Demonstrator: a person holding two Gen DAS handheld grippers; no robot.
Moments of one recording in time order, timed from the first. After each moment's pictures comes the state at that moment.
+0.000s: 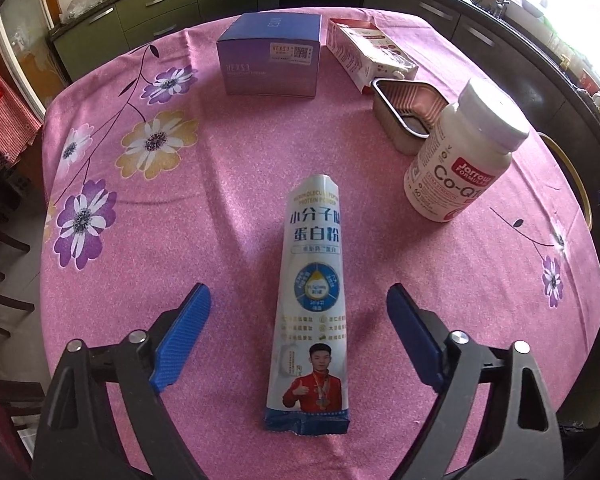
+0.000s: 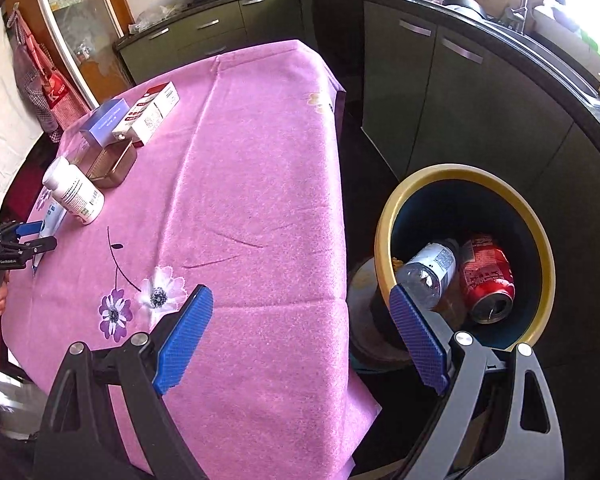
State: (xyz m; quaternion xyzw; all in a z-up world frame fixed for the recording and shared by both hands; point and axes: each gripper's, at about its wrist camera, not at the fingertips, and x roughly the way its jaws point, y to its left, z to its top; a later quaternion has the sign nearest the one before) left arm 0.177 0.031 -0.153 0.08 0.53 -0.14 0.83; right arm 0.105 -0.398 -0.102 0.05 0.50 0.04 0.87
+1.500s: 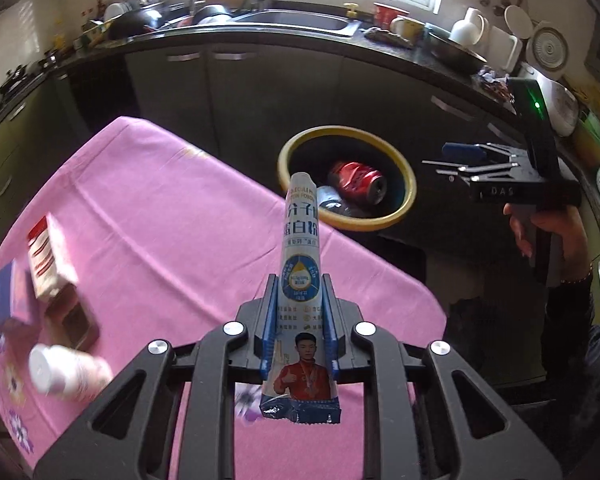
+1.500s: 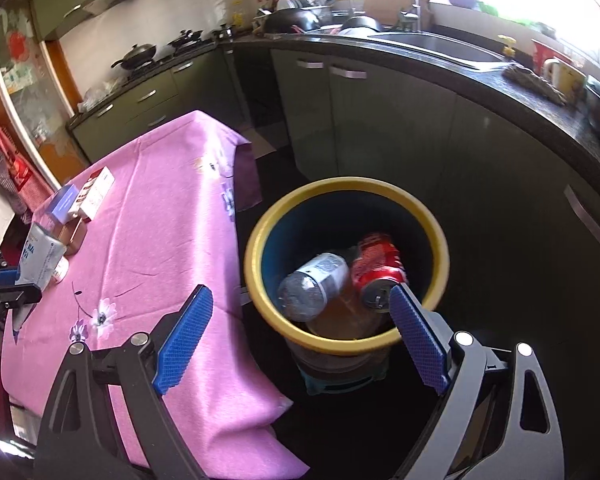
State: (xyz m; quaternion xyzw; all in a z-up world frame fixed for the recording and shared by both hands) left arm 0.114 -0.249 -0.059 0.19 0.43 -0.43 0.77; right arm 0.029 -0.527 -0.075 0.13 0.41 -0.07 0.90
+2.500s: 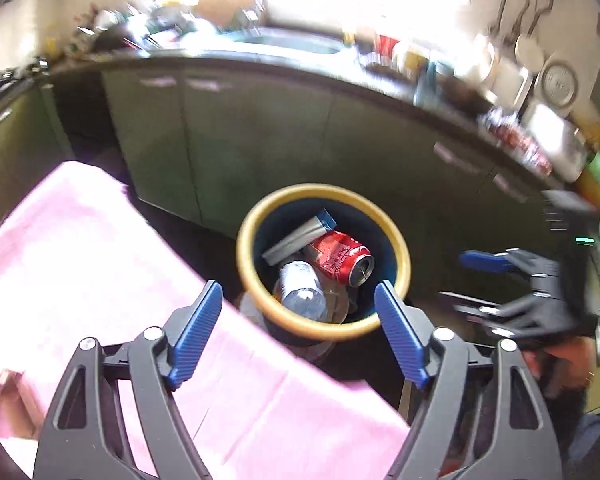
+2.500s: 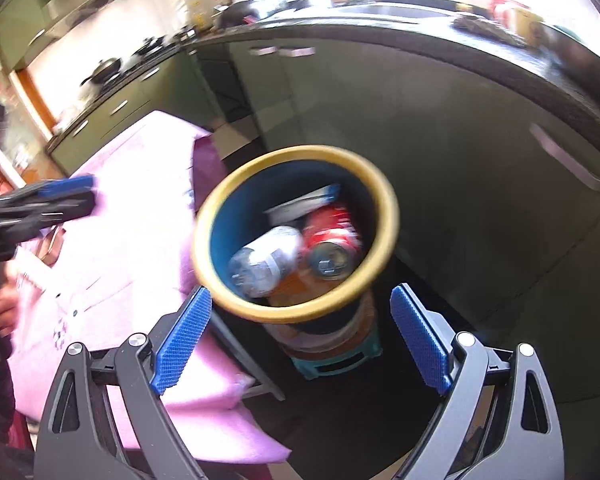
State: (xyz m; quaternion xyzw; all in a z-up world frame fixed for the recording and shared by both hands) left arm 0.149 -0.316 -0.062 0.13 0.40 -0.43 0.80; right arm 0.003 -0.570 -0.100 0.17 0.44 -0.09 0.88
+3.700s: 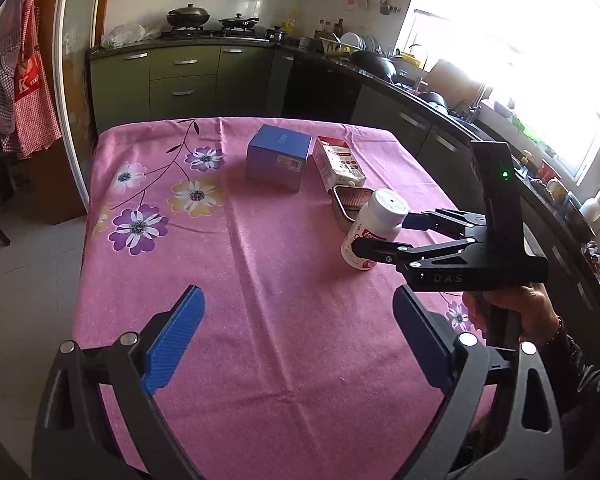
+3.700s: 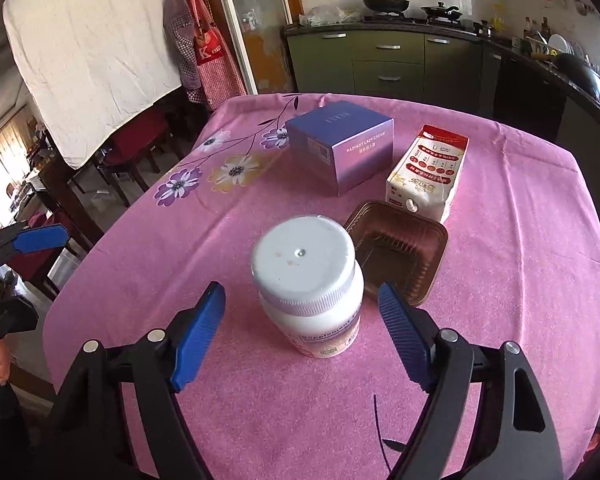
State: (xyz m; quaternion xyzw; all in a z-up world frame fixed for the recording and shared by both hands) left arm 0.092 0.072 -0.076 -0.05 0.39 -0.16 0.91; right arm 0.193 -0.166 -0.107 -0.03 0.42 0.29 0.86
